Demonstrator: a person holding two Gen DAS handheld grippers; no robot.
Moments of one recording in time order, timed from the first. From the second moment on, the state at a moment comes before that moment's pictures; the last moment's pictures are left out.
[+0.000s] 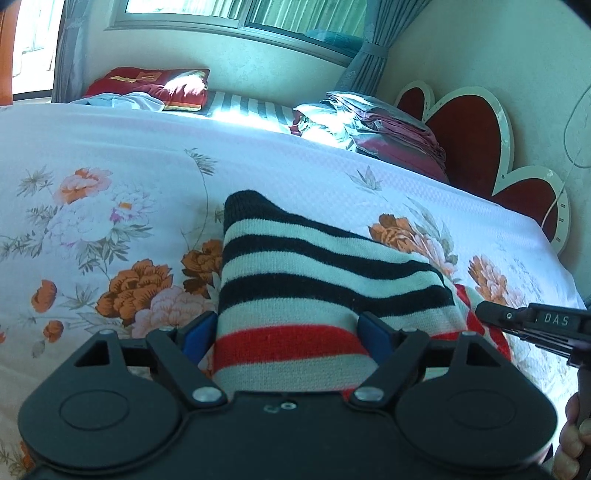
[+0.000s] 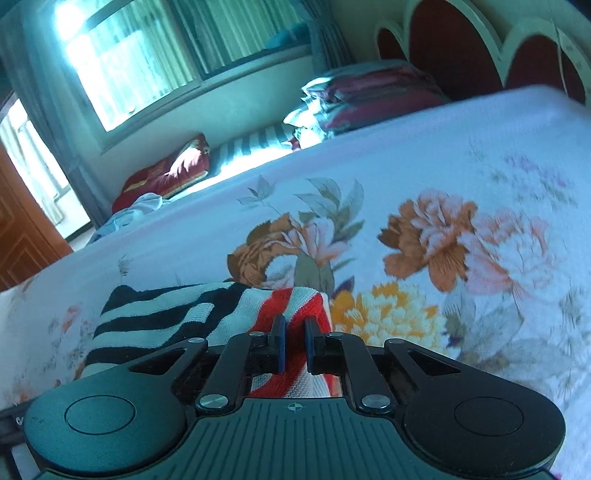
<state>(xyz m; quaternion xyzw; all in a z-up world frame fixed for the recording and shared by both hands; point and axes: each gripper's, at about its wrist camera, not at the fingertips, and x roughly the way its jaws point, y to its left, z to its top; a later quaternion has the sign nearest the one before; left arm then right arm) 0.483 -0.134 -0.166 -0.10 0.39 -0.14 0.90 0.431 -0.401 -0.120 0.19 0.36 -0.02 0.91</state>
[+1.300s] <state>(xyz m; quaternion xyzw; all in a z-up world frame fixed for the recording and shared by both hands) 0.464 -0.142 -0.154 -0.05 0.40 -0.13 0.91 0.423 -0.377 -0.119 0.12 0.38 0.00 0.92</state>
